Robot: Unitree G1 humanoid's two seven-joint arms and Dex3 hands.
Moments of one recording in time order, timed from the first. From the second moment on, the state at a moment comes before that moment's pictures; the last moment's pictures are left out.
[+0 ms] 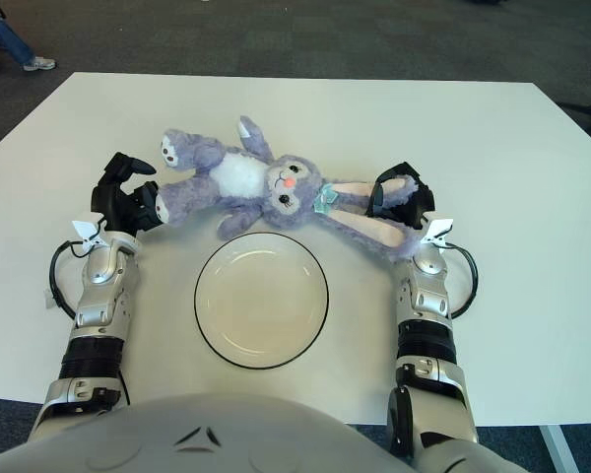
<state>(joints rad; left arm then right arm) -0.07 -0.02 0.13 0.13 -0.12 -0.24 0.06 -0.20 -0.17 -0.26 0.33 0.20 -0.14 0.08</state>
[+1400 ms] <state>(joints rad) -0.07 -0.03 0.13 0.12 -0.11 -0.25 0.06 -0.19 -0.16 -0.27 0.31 0.20 -0.15 0.06</state>
